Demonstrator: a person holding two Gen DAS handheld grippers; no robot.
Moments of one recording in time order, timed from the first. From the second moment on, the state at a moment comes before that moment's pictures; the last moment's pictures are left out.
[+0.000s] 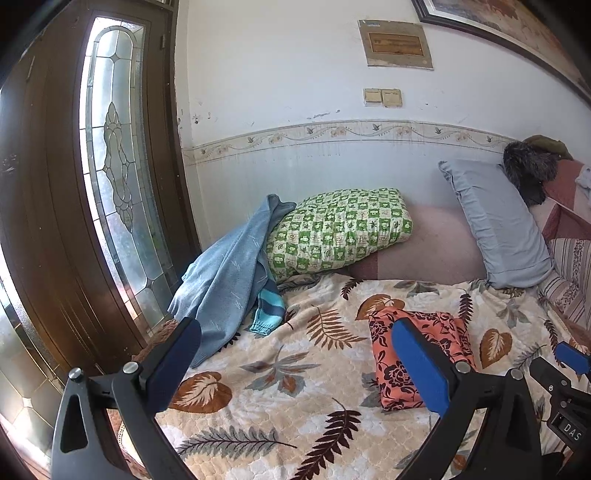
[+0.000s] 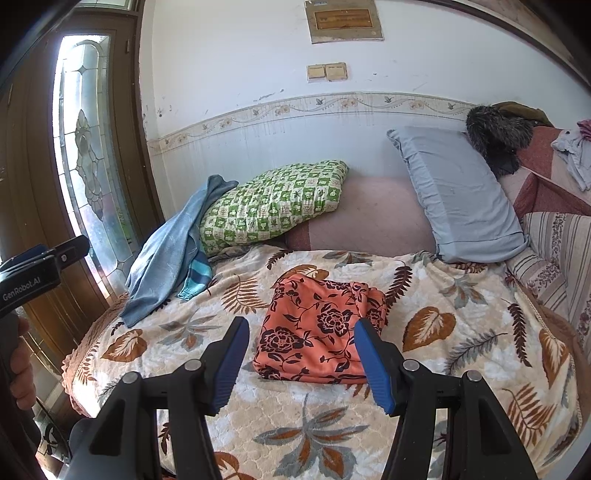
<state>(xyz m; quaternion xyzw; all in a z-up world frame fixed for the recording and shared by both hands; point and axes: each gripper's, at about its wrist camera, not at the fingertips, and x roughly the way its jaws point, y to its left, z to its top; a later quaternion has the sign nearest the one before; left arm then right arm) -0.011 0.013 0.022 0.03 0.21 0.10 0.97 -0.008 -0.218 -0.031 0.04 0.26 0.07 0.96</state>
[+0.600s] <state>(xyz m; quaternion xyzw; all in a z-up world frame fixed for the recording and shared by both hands) -0.014 0.017 0.027 0.03 0.20 0.11 0.97 -0.015 -0.208 -0.020 0.02 0.24 0.07 0.97</state>
